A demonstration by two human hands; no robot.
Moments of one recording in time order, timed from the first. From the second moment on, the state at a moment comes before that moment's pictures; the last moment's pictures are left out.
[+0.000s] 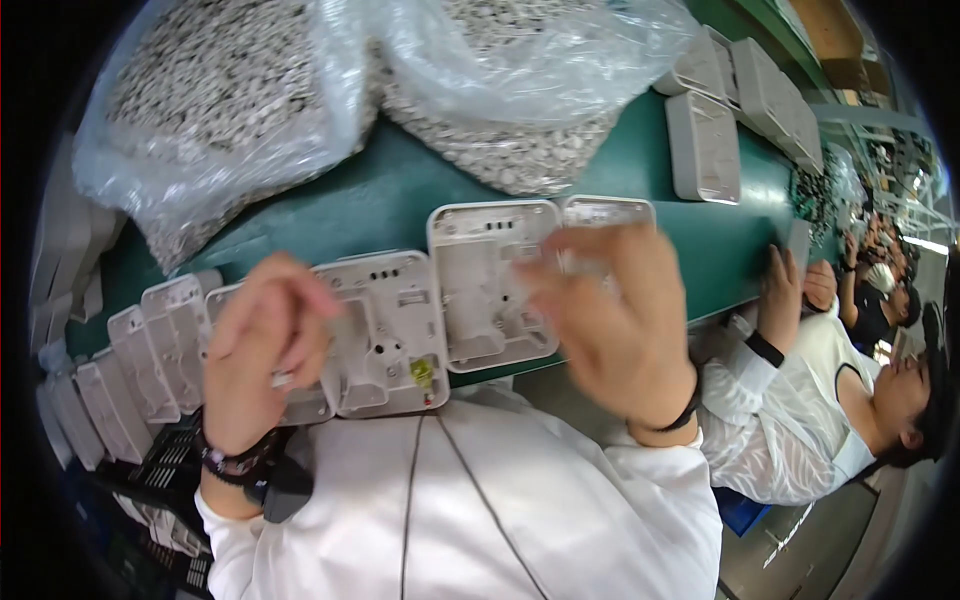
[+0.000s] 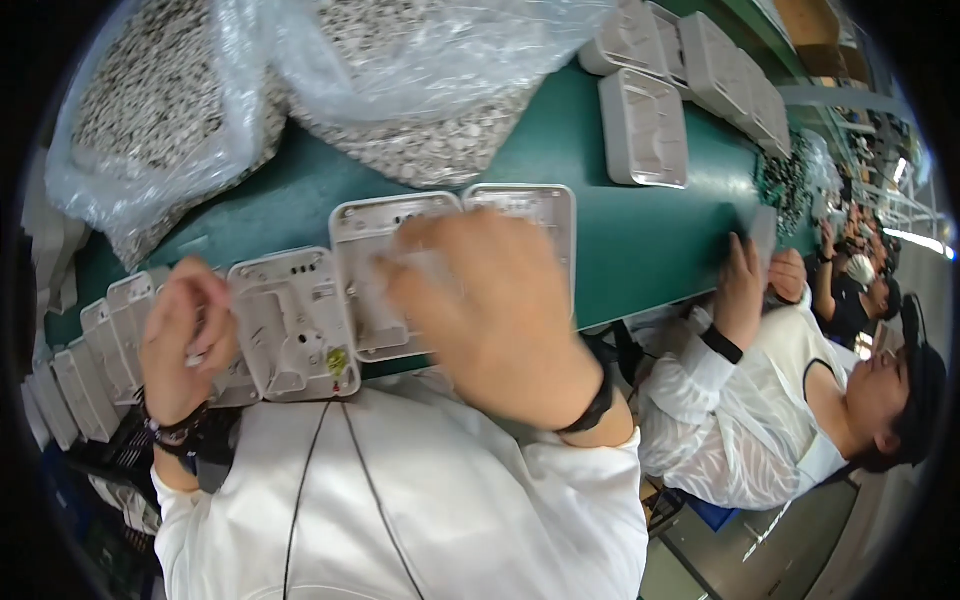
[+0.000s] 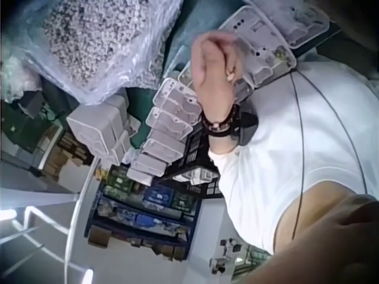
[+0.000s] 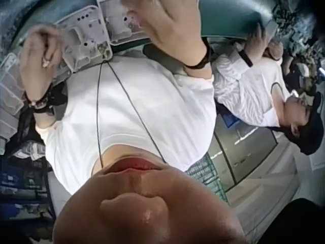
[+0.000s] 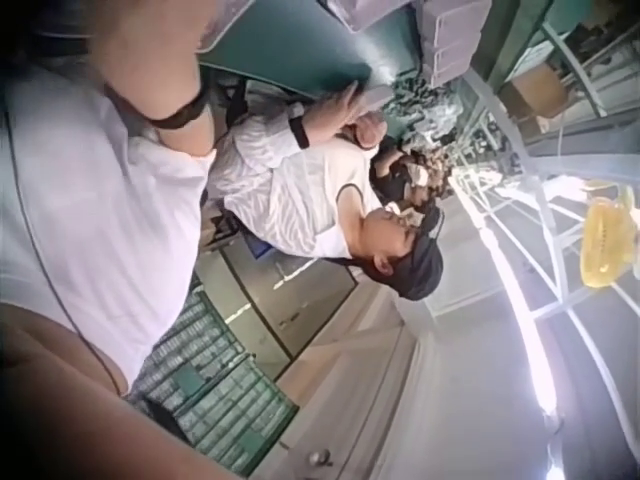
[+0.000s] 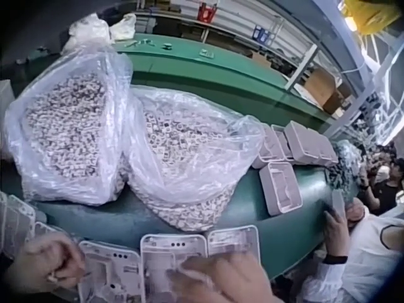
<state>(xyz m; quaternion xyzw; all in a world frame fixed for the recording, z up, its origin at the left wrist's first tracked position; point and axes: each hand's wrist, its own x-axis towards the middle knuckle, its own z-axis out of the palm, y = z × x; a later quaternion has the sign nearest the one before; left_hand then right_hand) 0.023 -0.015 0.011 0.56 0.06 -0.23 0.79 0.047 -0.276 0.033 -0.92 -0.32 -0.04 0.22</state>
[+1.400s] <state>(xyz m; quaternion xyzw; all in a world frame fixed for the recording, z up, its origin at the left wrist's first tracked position) 0.025 -0.014 0.013 0.72 -0.18 -0.33 0.59 0.029 -0.219 0.000 -0.81 -0.39 -0.05 0.42</state>
